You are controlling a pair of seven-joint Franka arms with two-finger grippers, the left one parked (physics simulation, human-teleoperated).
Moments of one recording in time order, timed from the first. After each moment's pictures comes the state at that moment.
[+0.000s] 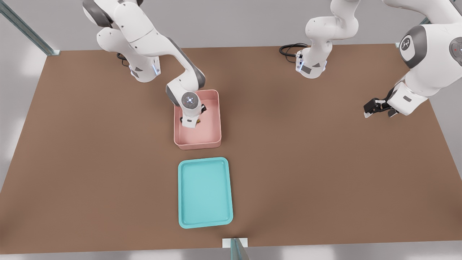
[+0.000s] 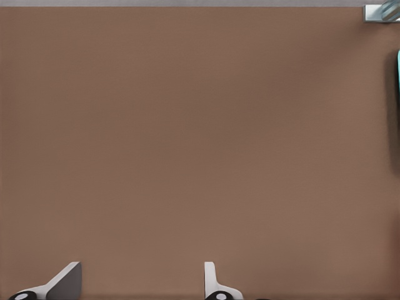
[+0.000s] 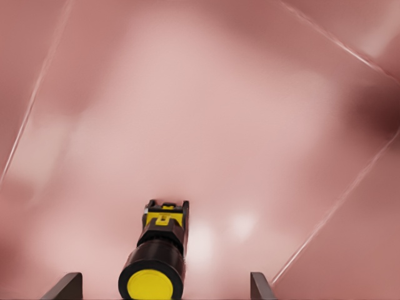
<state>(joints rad) 0.65 0.31 0.07 -2.25 0.07 2.31 0.07</state>
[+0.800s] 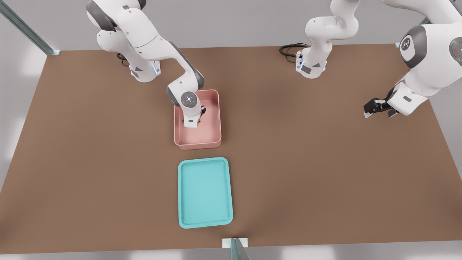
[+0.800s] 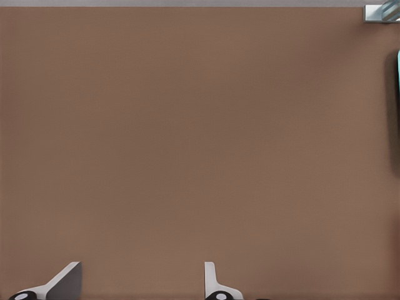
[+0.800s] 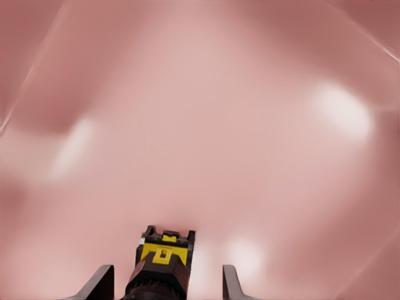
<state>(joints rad) 0.66 0.34 0.08 -2.30 0.07 2.47 -0.01</state>
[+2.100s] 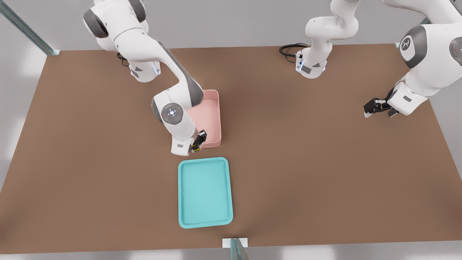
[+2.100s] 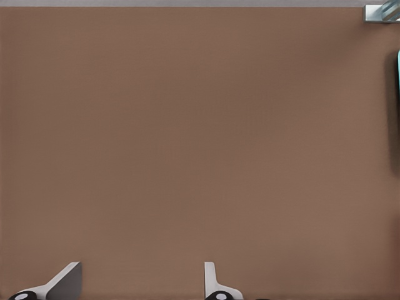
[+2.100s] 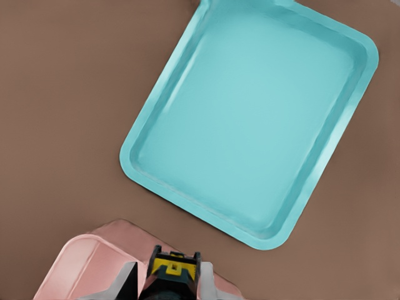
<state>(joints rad) 0.54 0.53 -0.03 -1.43 0.08 2.03 -0.05</state>
